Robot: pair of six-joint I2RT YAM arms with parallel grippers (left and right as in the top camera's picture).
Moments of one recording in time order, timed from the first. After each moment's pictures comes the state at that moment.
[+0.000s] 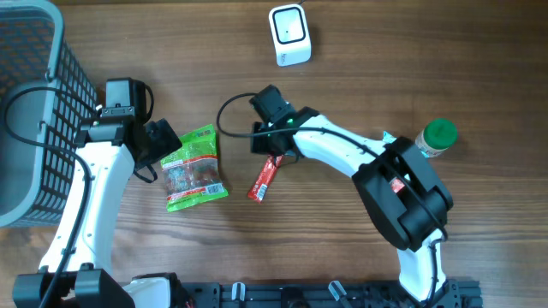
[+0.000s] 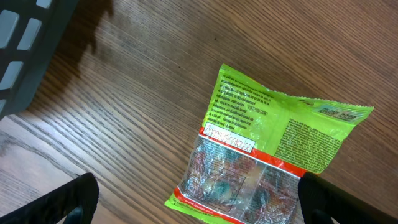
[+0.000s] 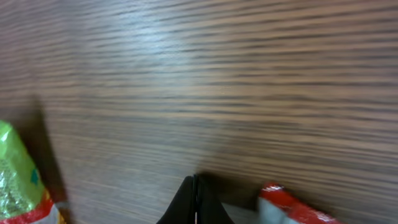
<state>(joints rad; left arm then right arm) 0.05 1.43 1.09 -0.99 -0.17 -0.53 0.67 2.10 1.37 -0.46 -0.14 0.77</state>
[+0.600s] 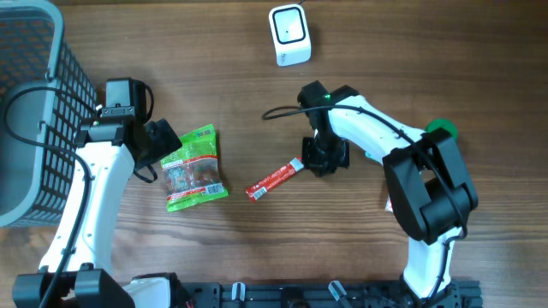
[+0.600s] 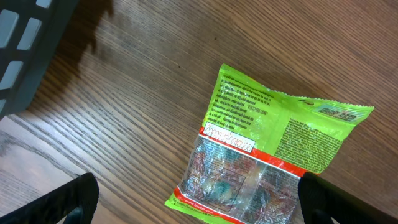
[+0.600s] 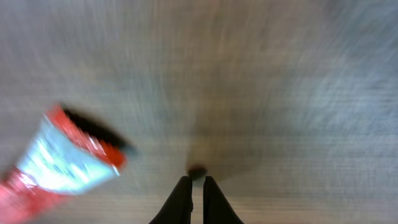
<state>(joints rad) 0.05 1.43 1.09 -0.99 -0.17 -0.53 0.50 2.05 1.36 -1.06 -0.17 0.52</state>
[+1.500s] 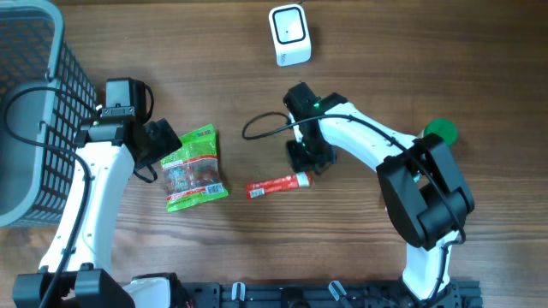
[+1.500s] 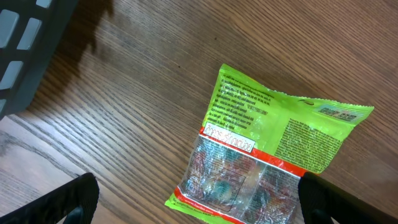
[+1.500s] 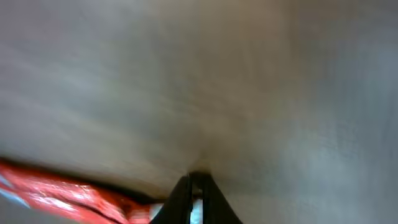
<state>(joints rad) 0.05 1.43 1.09 -0.99 -0.17 -0.53 0.55 2.04 1.34 -0.96 -0.19 0.28</state>
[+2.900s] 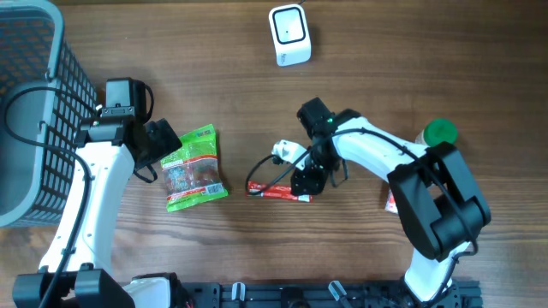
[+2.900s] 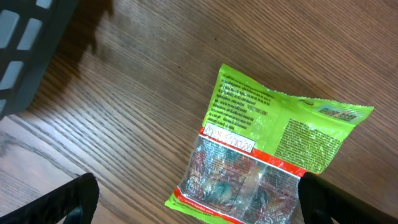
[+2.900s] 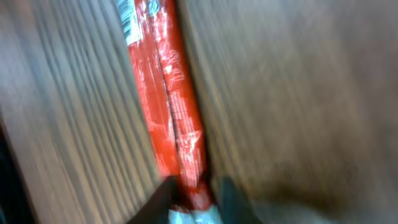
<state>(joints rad) 0.05 1.43 1.09 -0.99 -0.17 -0.52 0.53 1.95 1.13 -0.81 -0.51 -0.62</state>
